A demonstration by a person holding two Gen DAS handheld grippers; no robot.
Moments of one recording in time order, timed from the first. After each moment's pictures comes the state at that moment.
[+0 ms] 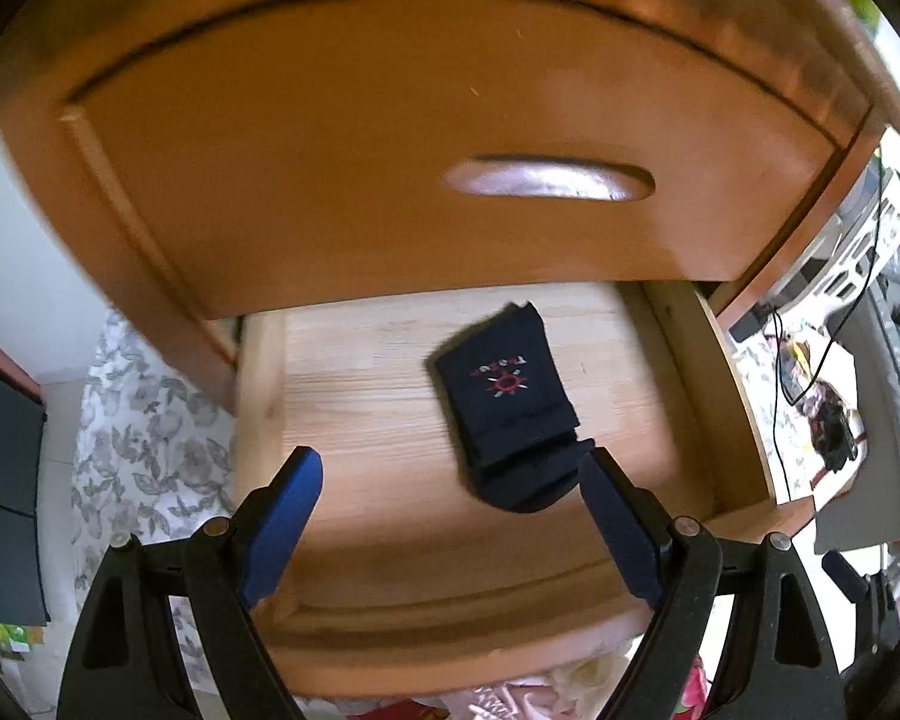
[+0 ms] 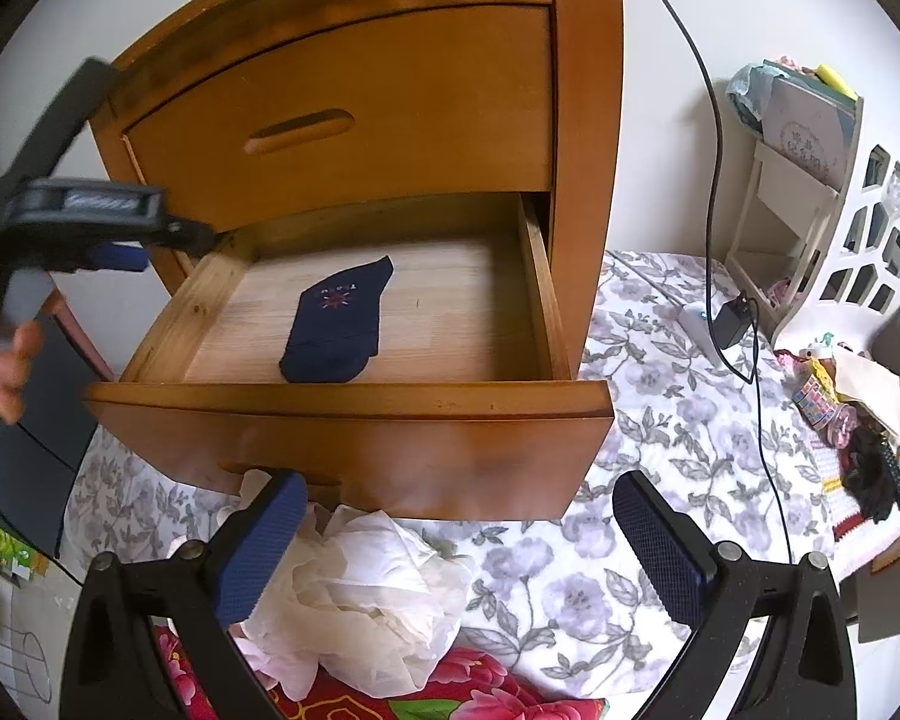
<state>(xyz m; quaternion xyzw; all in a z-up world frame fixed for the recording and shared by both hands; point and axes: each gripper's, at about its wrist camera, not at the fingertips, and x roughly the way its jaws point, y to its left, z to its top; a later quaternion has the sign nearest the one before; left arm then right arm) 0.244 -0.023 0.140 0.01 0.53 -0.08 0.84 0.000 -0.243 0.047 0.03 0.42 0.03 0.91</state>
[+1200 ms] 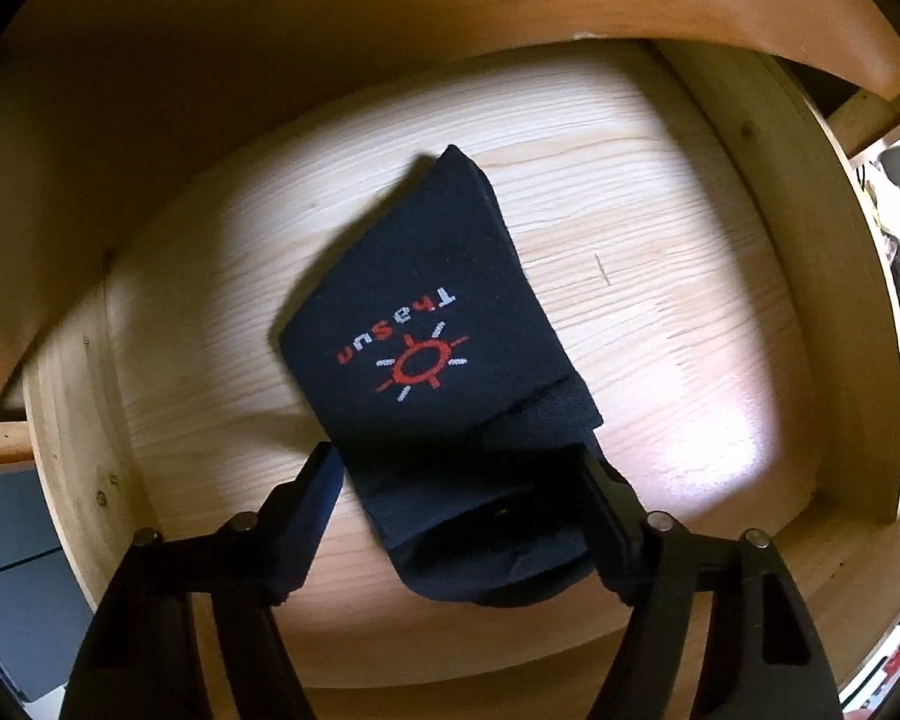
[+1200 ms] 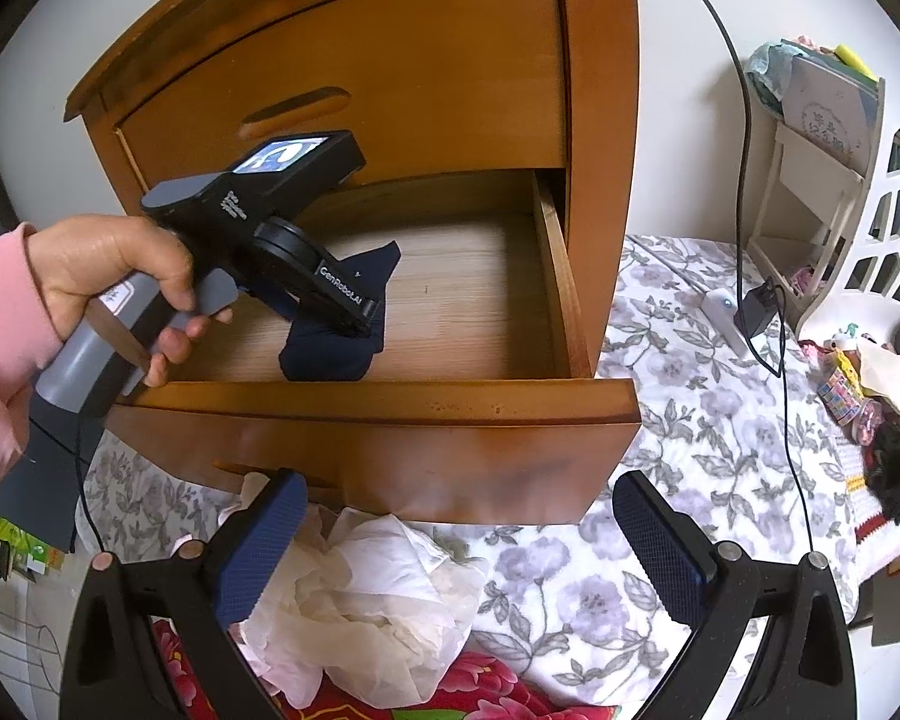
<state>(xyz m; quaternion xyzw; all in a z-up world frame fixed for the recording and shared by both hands) 0.323 -0.112 0.020 0.14 0.68 -0.10 0.71 0.016 -0.245 0.031 0.05 0.43 0.05 0.90</state>
